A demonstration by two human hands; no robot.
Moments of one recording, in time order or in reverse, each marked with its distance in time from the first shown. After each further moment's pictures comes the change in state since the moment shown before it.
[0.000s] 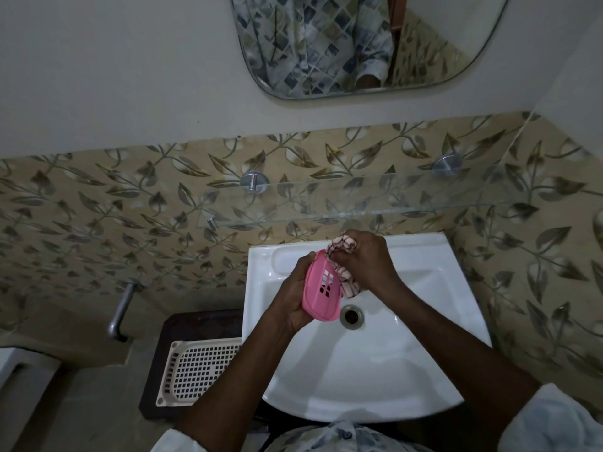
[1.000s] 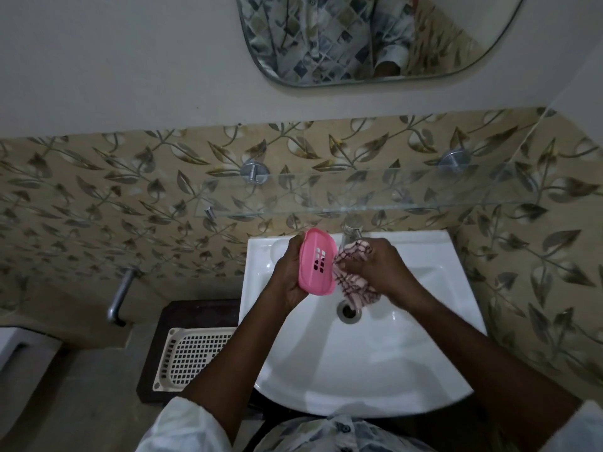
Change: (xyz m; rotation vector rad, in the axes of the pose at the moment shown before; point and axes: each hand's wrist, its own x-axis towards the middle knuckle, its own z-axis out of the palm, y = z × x) left_hand 0.020 0.017 0.000 0.024 0.143 0.100; right_hand -0.017 0.020 -0.018 0.230 -0.244 0.261
